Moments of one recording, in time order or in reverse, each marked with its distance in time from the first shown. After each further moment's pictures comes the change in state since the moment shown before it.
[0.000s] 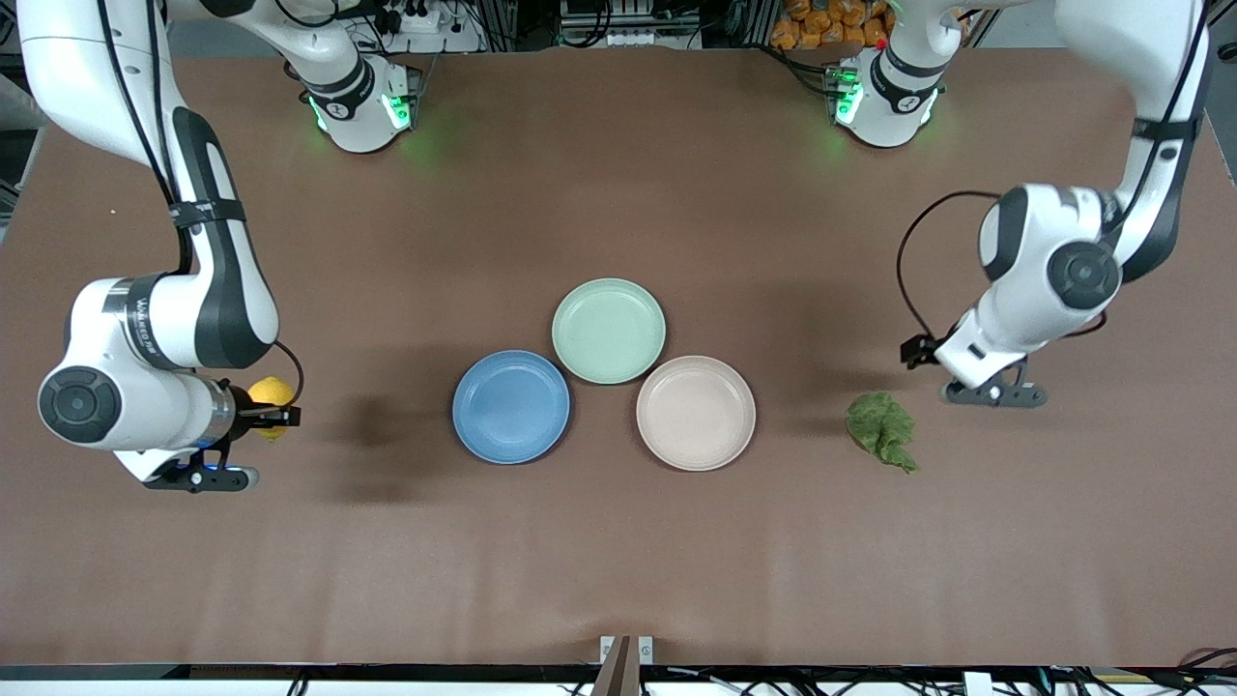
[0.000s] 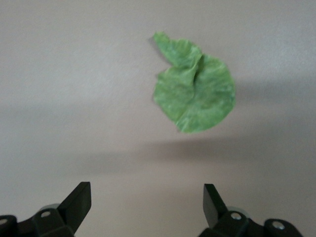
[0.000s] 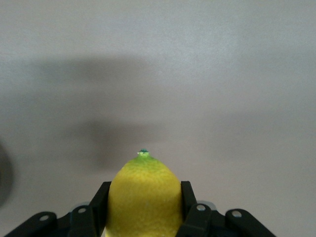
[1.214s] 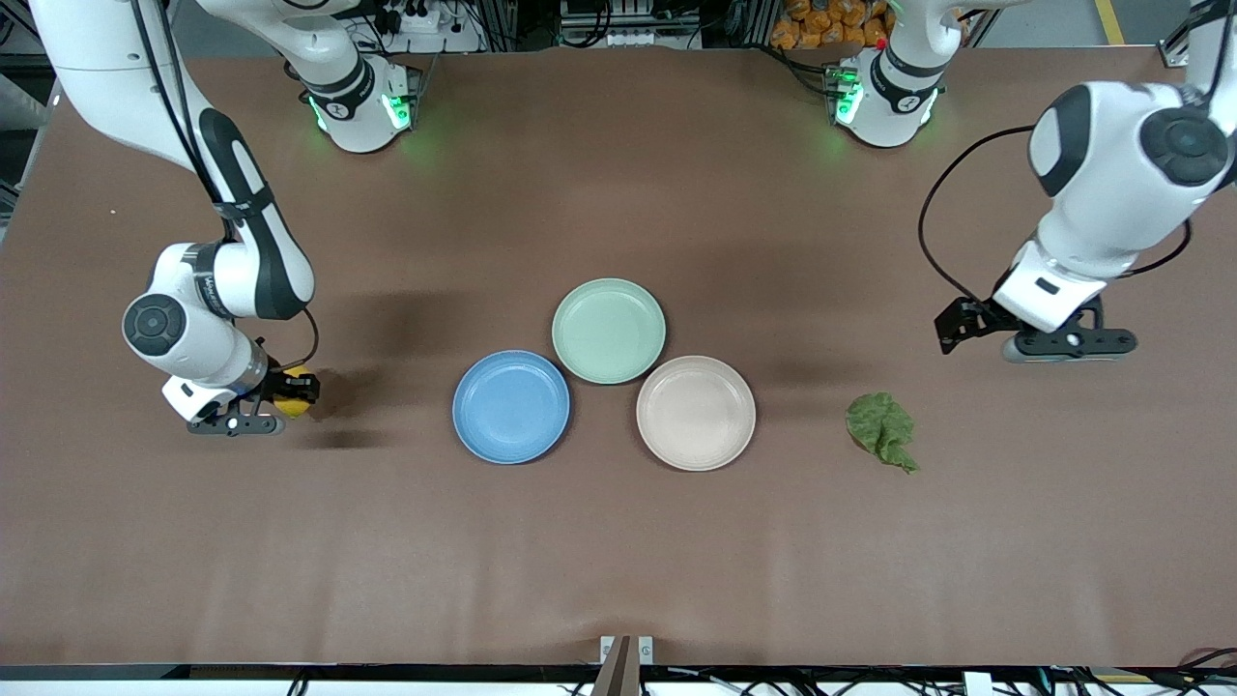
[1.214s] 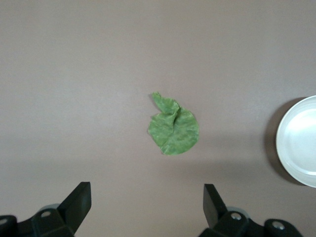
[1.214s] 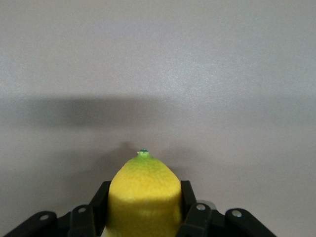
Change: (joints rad) left arm -0.001 -0.189 -0.022 0.125 -0.055 -0.133 -0.066; right arm -0.015 -0.097 -0.028 -0.544 0.000 0.620 -0.071
